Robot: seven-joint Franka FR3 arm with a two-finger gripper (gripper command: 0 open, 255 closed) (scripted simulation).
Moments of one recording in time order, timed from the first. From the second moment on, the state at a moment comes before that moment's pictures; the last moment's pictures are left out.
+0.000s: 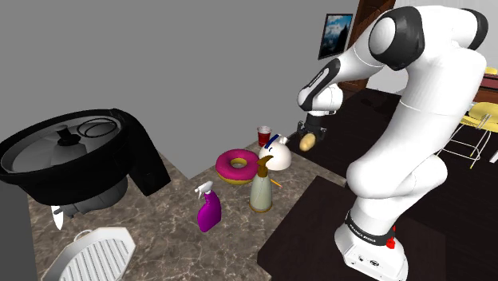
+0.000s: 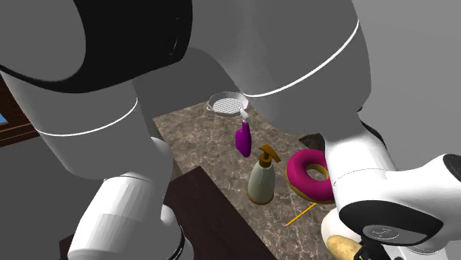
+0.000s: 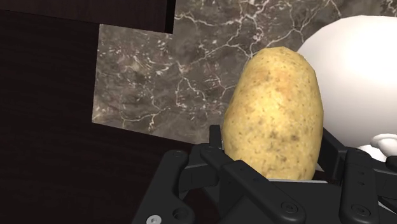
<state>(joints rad) -0.68 0.03 -0.07 -2.47 0.08 2.48 0.63</state>
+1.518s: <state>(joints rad) -0.70 0.34 -0.03 -2.46 0.17 2.79 0.55</state>
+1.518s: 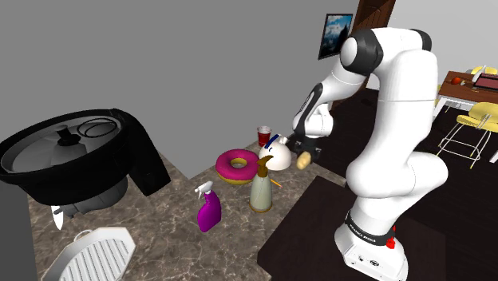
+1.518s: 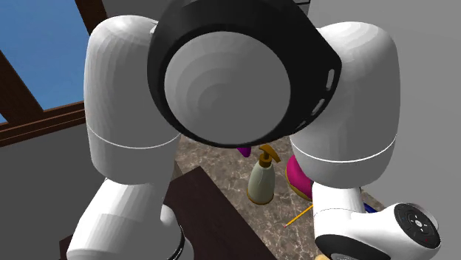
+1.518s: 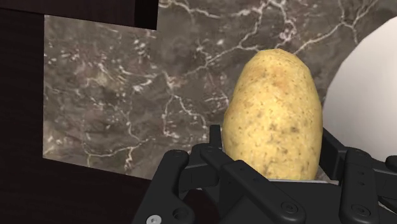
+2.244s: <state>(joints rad) -0.71 0.44 -0.01 -2.43 0.19 2.86 0.53</state>
